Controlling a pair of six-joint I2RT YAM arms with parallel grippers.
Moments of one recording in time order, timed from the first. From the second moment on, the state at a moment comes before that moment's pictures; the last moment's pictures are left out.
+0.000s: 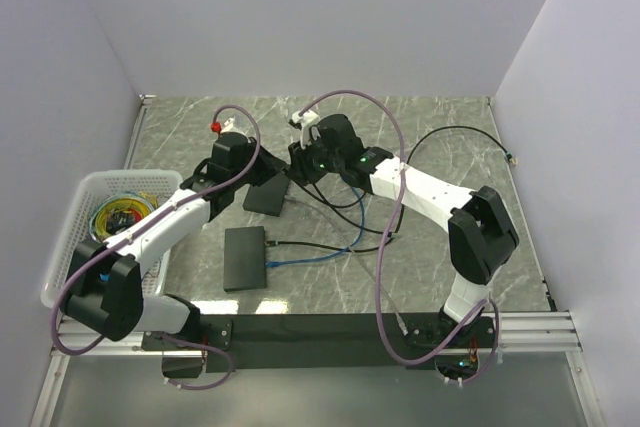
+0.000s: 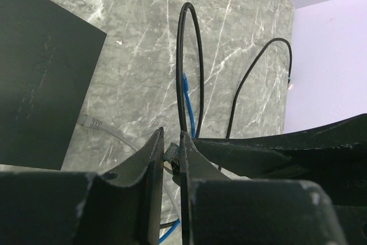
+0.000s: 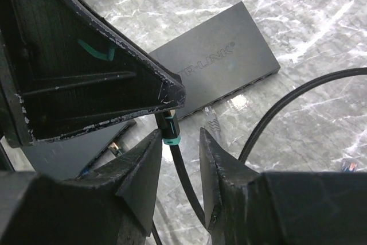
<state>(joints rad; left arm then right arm) -0.44 1.34 0.91 -0.04 0.04 -0.95 0.72 1.75 1.36 -0.16 -0.26 0.09</state>
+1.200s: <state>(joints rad) -0.44 1.37 0.92 -0.05 0.03 -0.95 0.72 1.78 1.38 -0.17 -0.32 0.09</state>
